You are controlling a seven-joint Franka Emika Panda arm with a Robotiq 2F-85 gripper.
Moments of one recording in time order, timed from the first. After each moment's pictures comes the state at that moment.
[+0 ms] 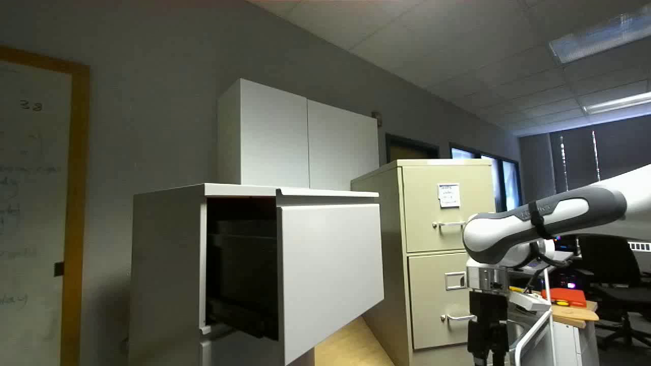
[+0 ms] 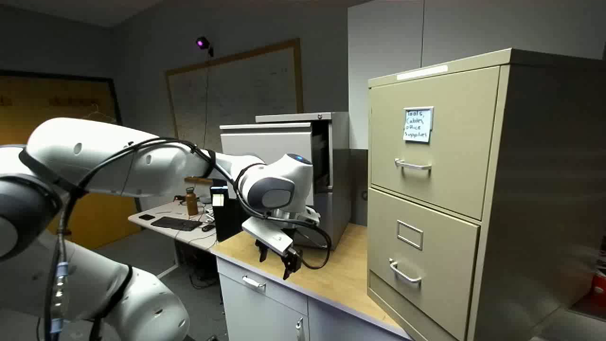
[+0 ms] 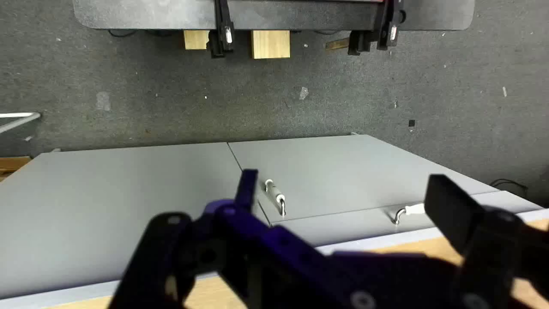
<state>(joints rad) -0.10 -0.66 -0.39 -2.58 0.00 1.80 -0.37</state>
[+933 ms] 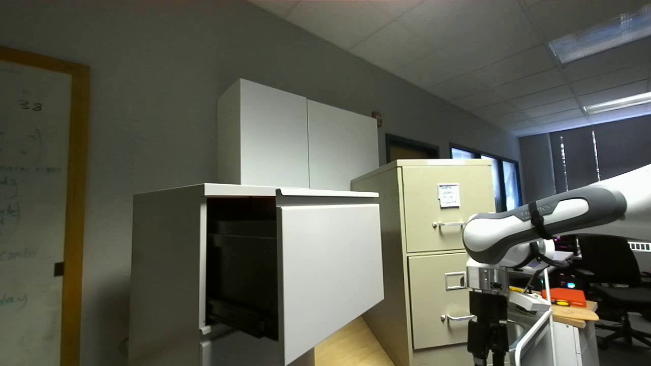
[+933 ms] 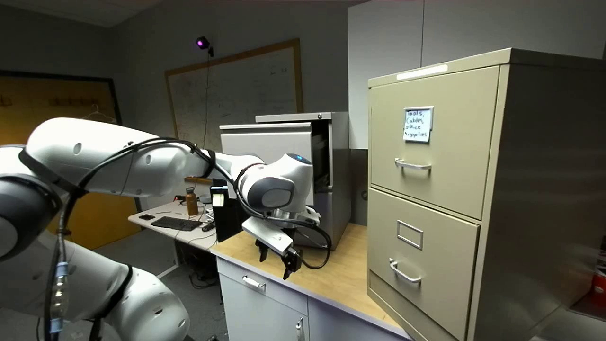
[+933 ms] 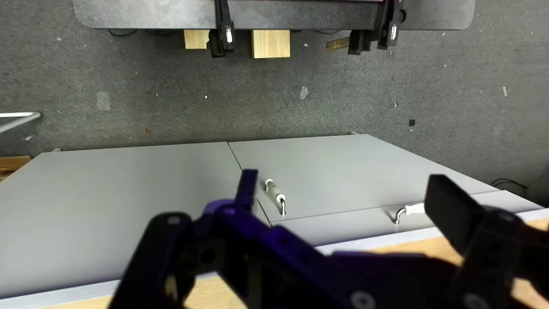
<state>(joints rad) -0.10 -0.66 -0.39 -2.58 0.00 1.80 -0.37</state>
